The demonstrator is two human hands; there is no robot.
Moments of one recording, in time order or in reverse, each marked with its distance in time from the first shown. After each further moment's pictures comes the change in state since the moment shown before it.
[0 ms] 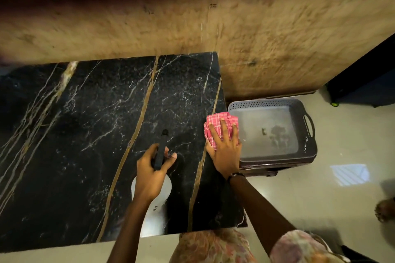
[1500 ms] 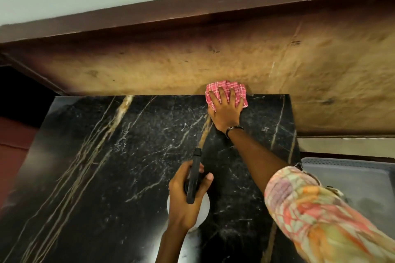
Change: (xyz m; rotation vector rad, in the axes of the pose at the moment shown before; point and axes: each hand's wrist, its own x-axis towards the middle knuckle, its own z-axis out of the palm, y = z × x) left_hand 0.128 0.025 -0.039 -0.021 0.173 0.158; right_hand 0.303 -0.190 0.018 -0.011 -0.032 -0.262
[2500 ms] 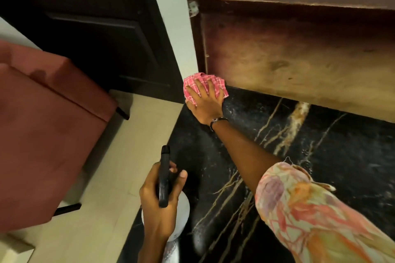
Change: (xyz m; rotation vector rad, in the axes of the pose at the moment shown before) left_hand 0.093 -0.125 -0.498 -0.011 0.456 -0.051; right_hand 0.092 -0.563 0.179 -0.029 -0.032 -0.461
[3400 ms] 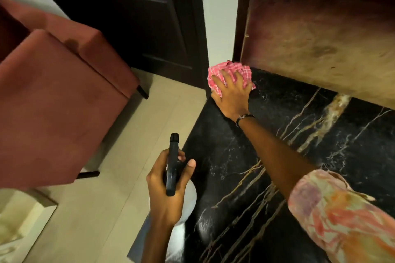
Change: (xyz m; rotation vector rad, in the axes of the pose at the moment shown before) left_hand -0.017 0.002 -0.053 0.026 0.038 0.002; right_hand -0.025 -0.027 0.012 -0.051 0.089 0.023
